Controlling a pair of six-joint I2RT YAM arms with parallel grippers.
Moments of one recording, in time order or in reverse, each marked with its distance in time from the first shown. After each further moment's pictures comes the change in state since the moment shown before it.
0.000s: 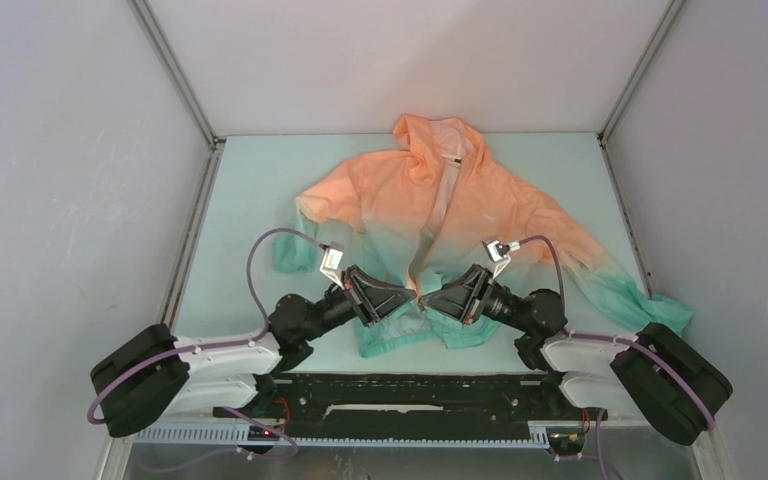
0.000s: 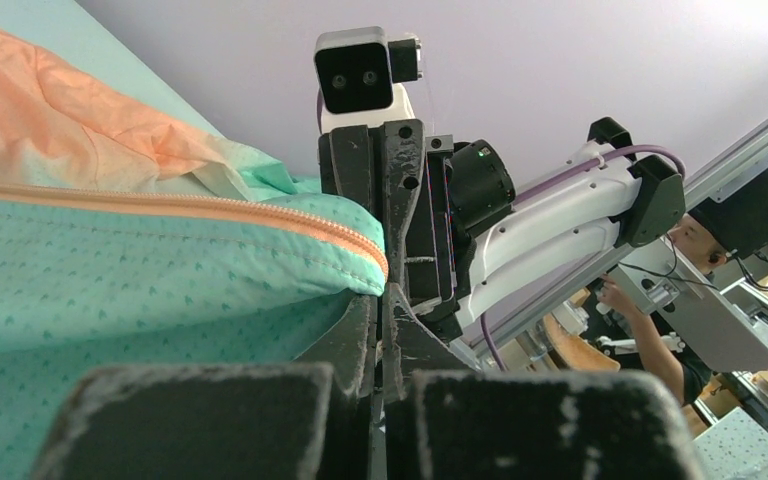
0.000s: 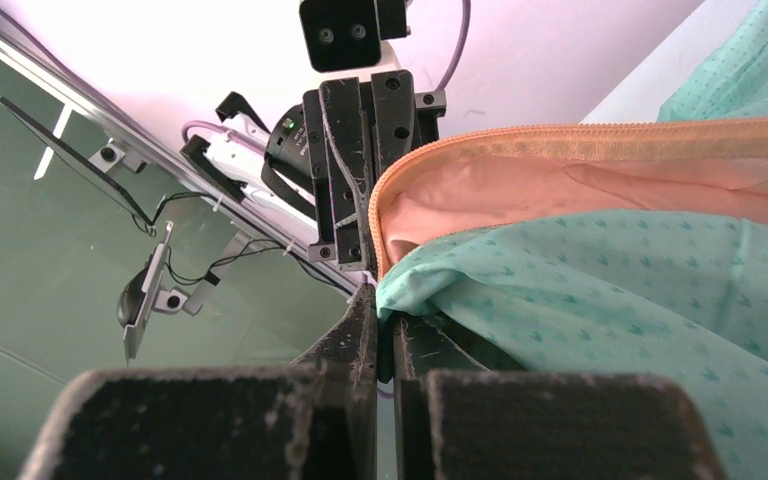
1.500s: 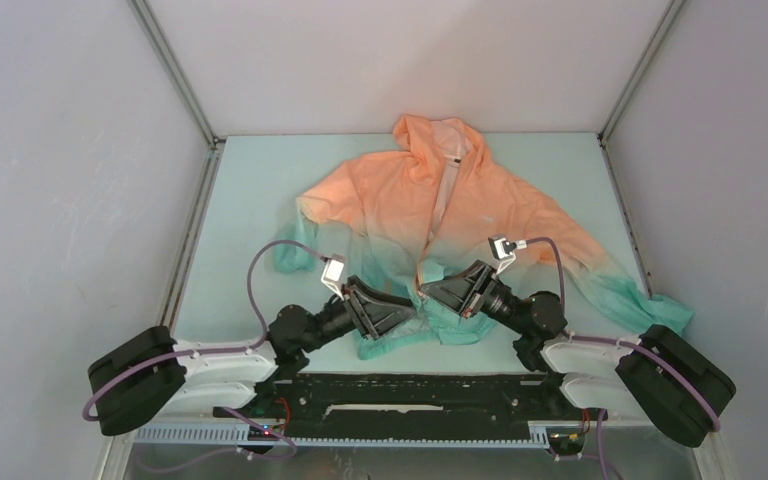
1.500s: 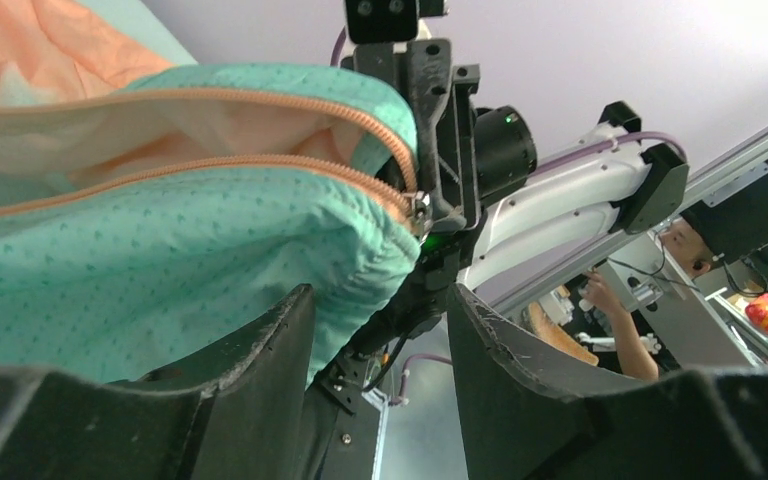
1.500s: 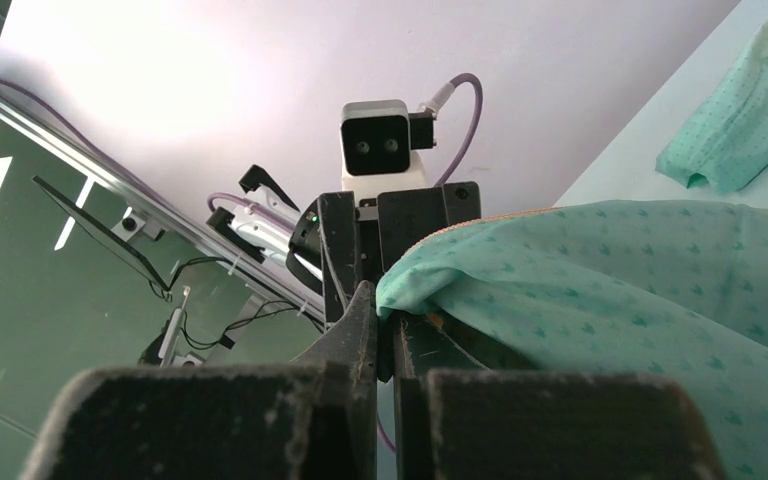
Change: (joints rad) left arm -0.073 -0.037 -0.072 -0.010 -0.087 -0.051; right arm 0.055 -0.022 0.010 0.001 0.176 0.045
